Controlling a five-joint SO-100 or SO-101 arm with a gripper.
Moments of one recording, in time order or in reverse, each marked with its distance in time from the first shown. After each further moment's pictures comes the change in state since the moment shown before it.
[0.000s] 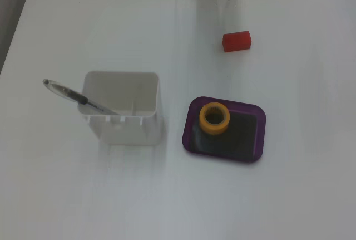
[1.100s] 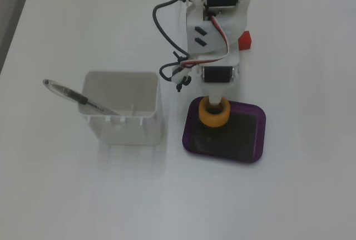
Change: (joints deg) arm -0.1 -55.1 1.5 -31.7 0.0
